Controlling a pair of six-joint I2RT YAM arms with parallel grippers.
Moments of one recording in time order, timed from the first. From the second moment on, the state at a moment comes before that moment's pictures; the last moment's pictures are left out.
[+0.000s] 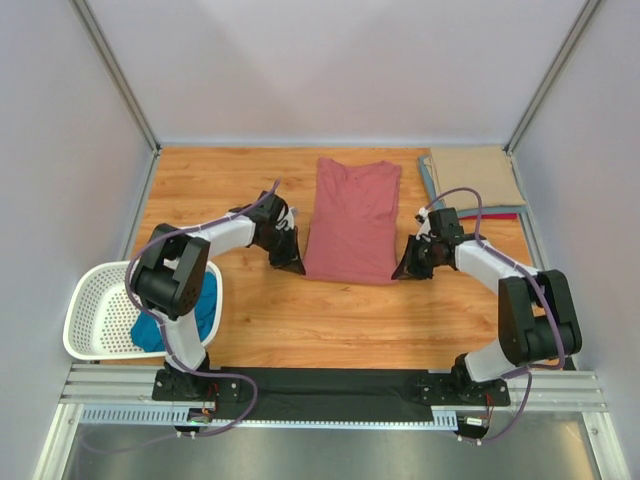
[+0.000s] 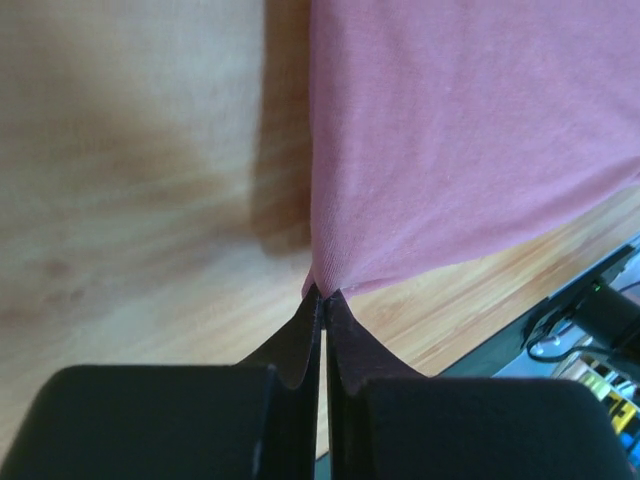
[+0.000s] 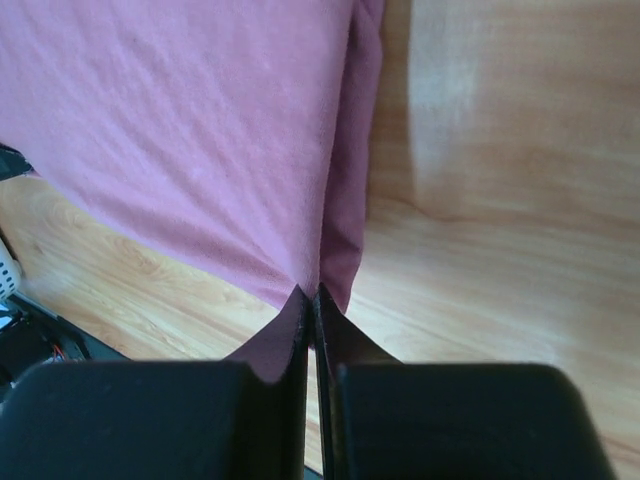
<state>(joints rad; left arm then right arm) -0.43 1.85 1.15 -0.47 0.48 -0.49 0.17 1.53 0.82 -0.40 -0.43 0.43</state>
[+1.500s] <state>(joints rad) -0.48 2.07 1.63 -0.79 0.34 -0.43 0.27 1.78 1.12 -0.39 -0.38 0.48</state>
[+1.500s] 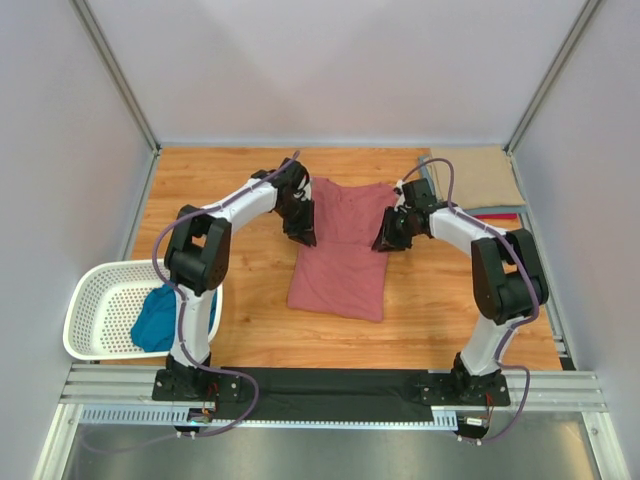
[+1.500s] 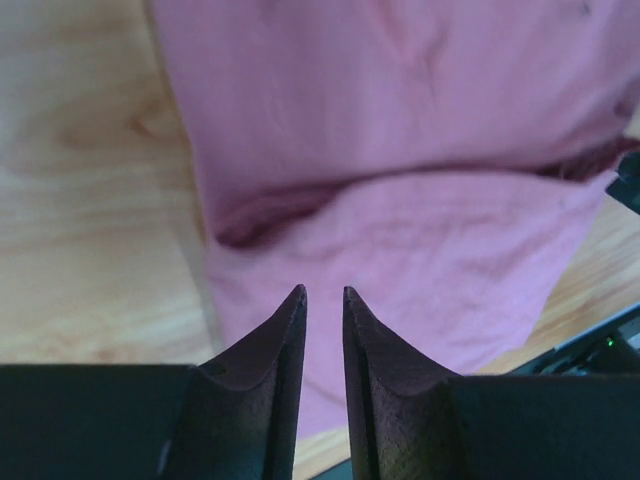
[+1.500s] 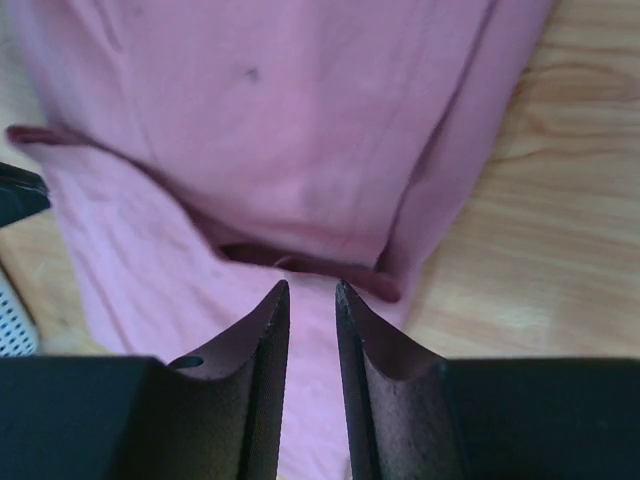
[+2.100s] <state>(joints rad) -0.38 1.98 1.63 -0.82 0.33 -0.41 0.27 1.61 1.10 -0.57 -0.16 0.56</state>
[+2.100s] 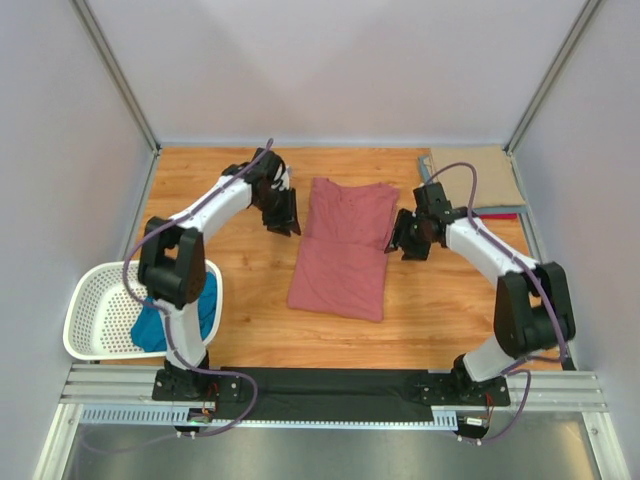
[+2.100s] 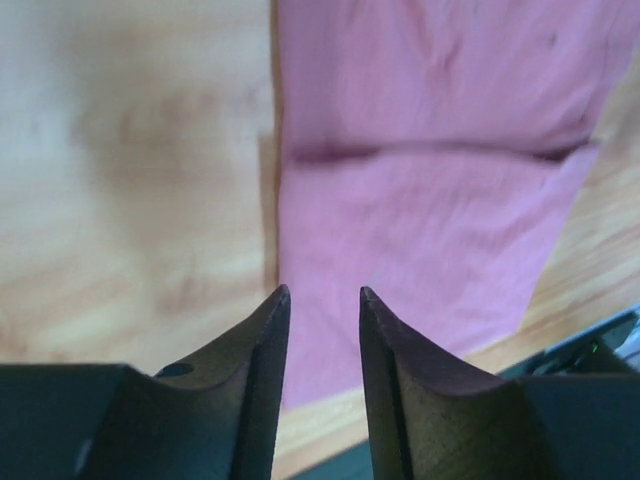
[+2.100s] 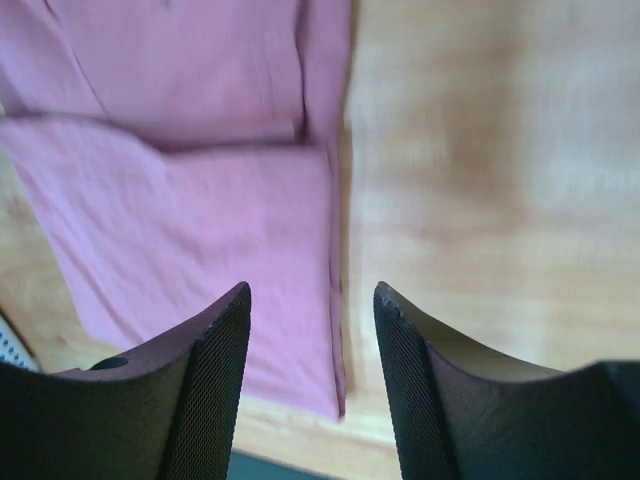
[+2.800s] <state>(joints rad) -0.41 1.52 0.76 -0.53 0.50 -0.54 0.49 1.19 0.48 -0.44 -0.26 0.95</state>
